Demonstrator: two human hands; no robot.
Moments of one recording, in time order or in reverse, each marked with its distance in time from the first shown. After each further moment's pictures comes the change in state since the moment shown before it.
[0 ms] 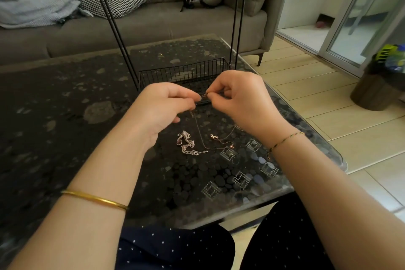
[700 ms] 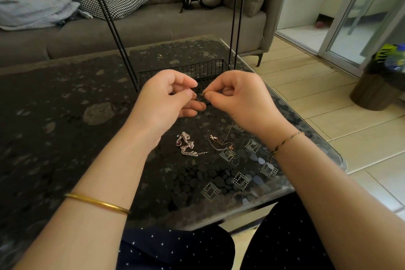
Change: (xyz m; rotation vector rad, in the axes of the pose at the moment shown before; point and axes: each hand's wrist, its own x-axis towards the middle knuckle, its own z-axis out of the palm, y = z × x) left_hand -0.003 0.003 0.005 -0.158 0.009 0.175; right_hand -0.001 0.000 -0.001 0.229 -0.009 0.083
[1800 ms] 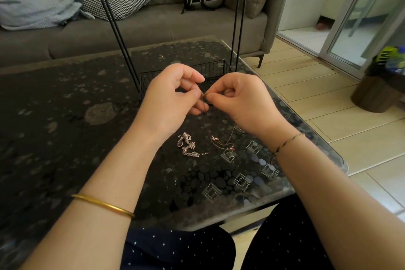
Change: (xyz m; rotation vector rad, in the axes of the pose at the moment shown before) left_hand -0.001 0.002 0.003 0.111 -0.013 0.207; right_hand 0.000 -0.001 0.000 0.001 -0.018 0.016
